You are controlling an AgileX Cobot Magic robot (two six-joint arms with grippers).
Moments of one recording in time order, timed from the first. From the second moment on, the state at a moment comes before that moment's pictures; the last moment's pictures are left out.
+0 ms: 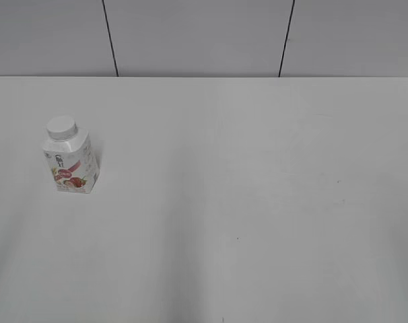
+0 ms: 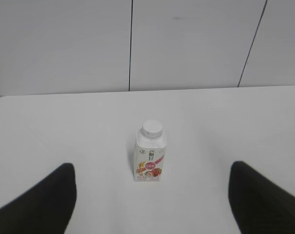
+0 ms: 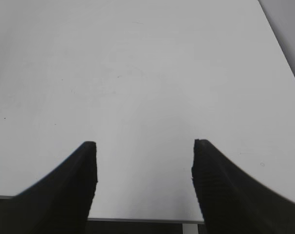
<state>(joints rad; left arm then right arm) -0.08 -0.01 -0.60 -0.04 0.90 -0.01 0.03 -0.01 -0.51 0.06 1.09 -0.13</state>
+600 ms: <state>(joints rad) -0.08 0.25 -0.61 -0.06 0.65 0.07 0.03 -0.01 -0.51 0.06 1.09 -0.13</state>
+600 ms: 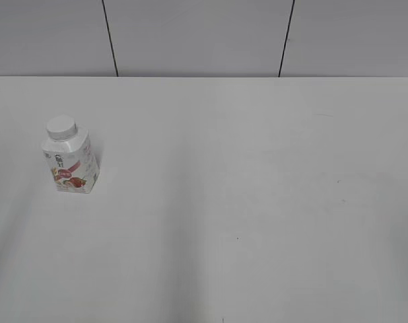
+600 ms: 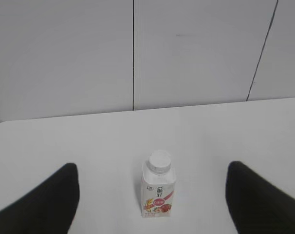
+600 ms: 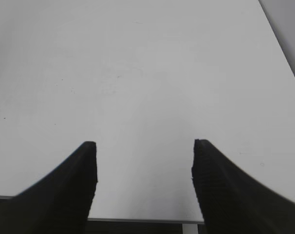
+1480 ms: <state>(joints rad) -0.08 0.61 -0.61 0.02 0.27 0.07 0.03 -0.01 -0.51 0.06 1.09 -0.13</state>
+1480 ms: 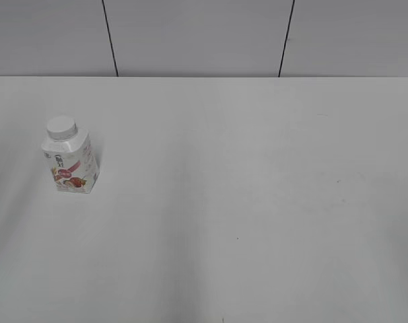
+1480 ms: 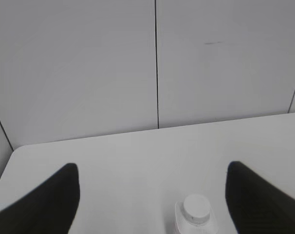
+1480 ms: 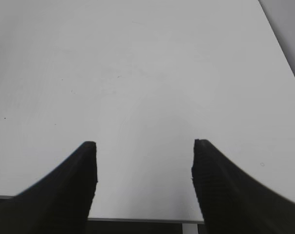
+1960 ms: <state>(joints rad) -0.08 0.85 -0.40 0.10 -0.17 -0.05 0.03 -0.01 -0.51 0.06 1.09 -0.13</state>
